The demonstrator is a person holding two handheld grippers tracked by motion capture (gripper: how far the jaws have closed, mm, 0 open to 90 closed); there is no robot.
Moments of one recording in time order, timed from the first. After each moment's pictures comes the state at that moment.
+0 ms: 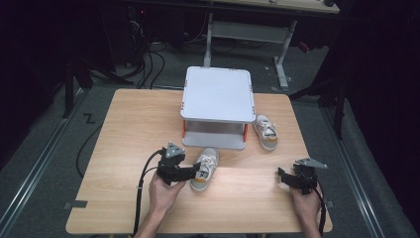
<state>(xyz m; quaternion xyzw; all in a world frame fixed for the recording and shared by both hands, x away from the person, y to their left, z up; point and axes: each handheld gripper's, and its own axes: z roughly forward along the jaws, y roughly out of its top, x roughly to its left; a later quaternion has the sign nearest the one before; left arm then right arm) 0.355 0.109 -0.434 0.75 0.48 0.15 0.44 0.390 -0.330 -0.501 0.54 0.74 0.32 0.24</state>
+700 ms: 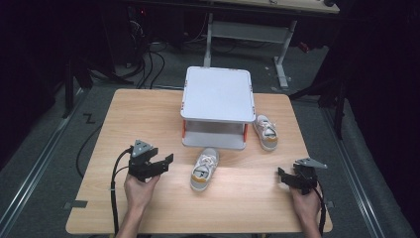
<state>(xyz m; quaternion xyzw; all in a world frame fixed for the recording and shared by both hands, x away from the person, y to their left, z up) 0.353 0.180 -0.442 0.70 0.52 0.21 0.44 0.390 -0.329 -0.501 0.54 0.74 0.32 0.24</state>
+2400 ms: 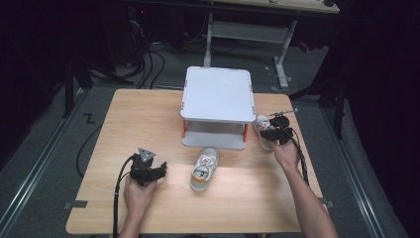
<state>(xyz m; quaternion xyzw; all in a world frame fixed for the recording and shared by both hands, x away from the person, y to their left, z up) 0.371 0.187 -0.506 0.72 0.55 0.25 0.33 0.522 -0.253 -0.435 0.54 0.78 0.27 0.16</state>
